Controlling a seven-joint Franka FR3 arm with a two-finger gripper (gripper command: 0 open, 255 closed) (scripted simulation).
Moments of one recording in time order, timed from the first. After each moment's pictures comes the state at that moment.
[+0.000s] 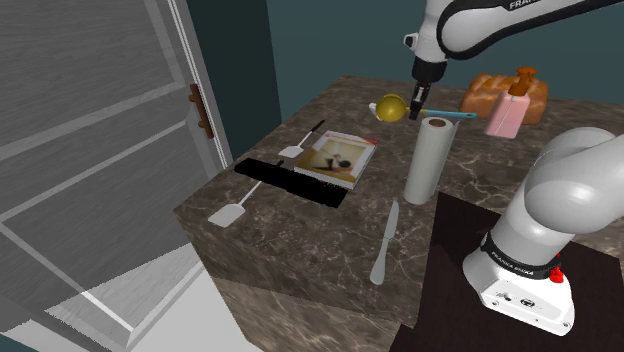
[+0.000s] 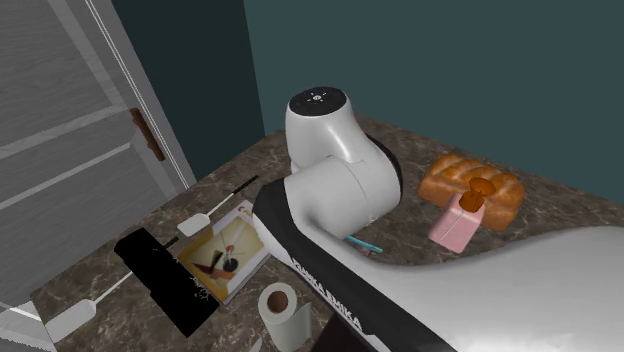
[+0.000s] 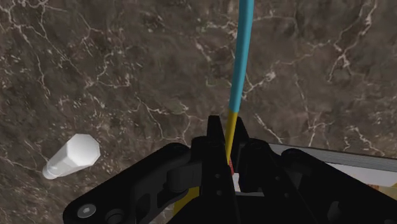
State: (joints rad) arm -0.13 -0.72 -0.27 -2.68 -0.32 2.11 -0.38
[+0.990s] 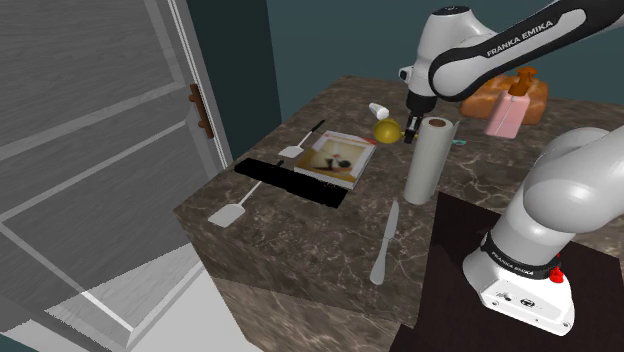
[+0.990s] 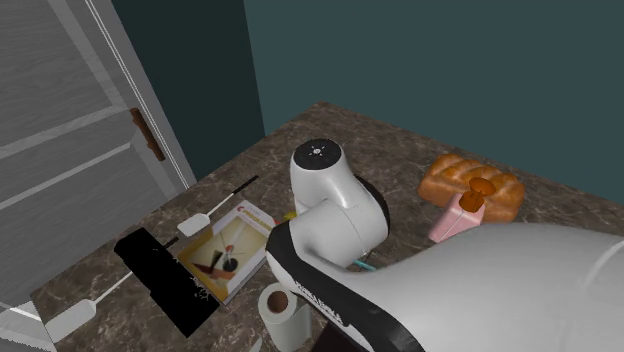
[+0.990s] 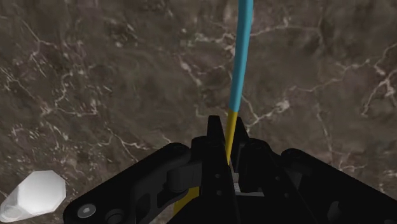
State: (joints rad) arm -0.15 -0.61 -0.31 -2.82 -0.38 2.36 -0.35
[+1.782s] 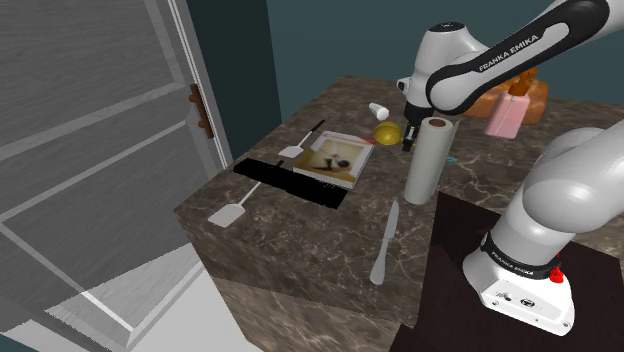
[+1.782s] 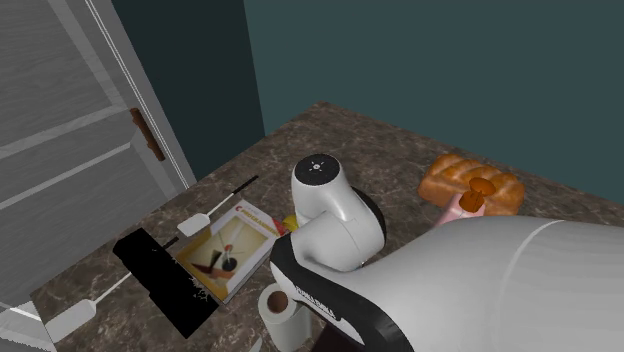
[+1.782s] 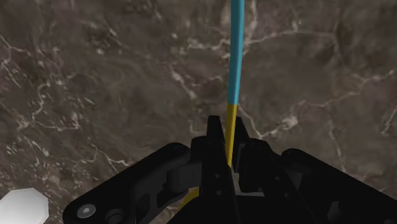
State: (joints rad) arm -0.16 -0.54 -0.33 -2.86 -0.40 2.47 -0.33
